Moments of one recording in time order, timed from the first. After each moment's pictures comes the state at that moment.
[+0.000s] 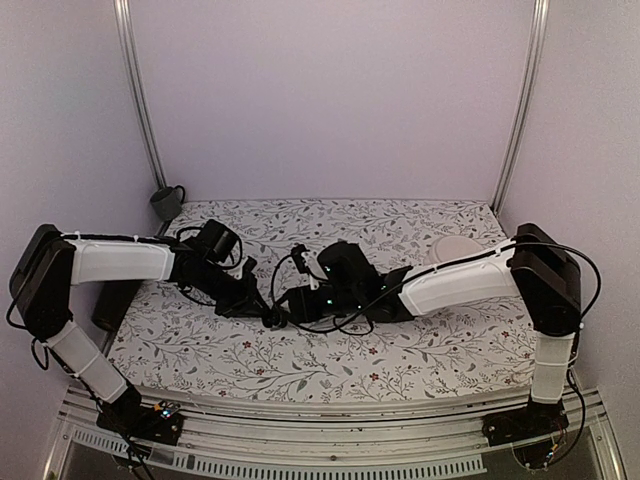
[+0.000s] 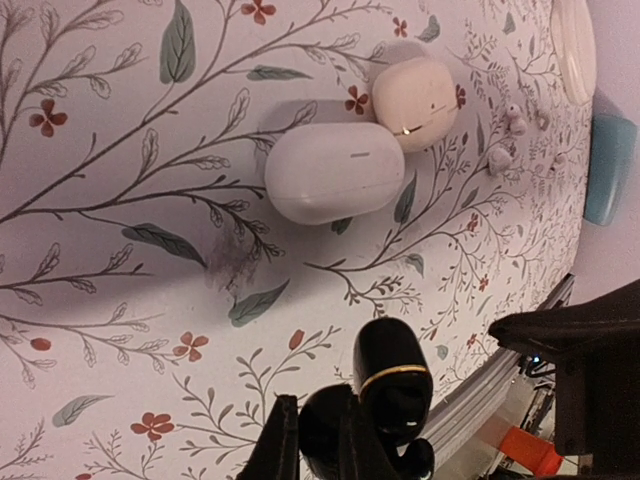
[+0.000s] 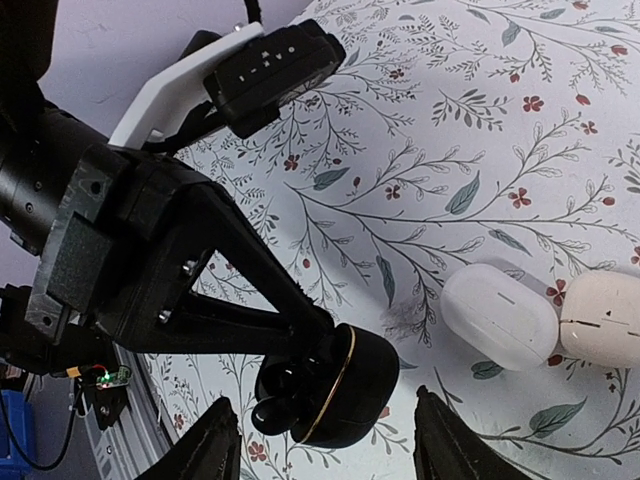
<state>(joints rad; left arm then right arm) -0.56 1.59 0.92 -0.40 0.44 -0.69 1.07 1.98 1.26 0.18 -0.11 0.57</state>
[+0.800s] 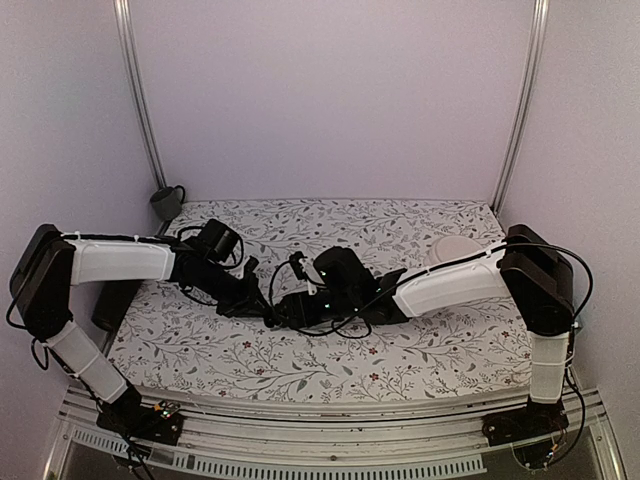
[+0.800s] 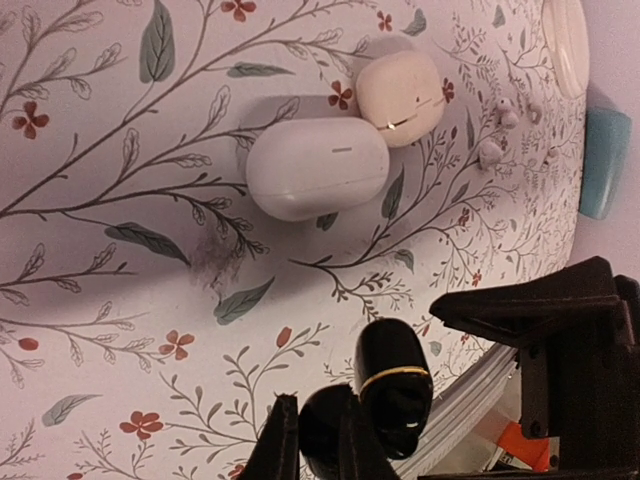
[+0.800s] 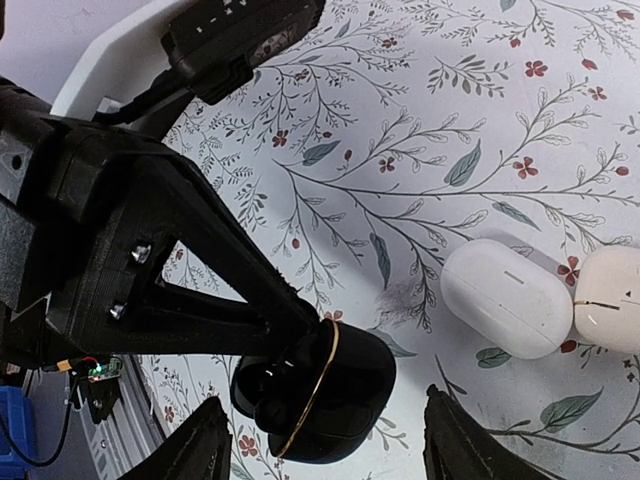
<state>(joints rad) -0.57 1.59 0.92 -0.40 0.46 -0.69 1.07 2.03 1.28 0.16 -0.13 0.58</state>
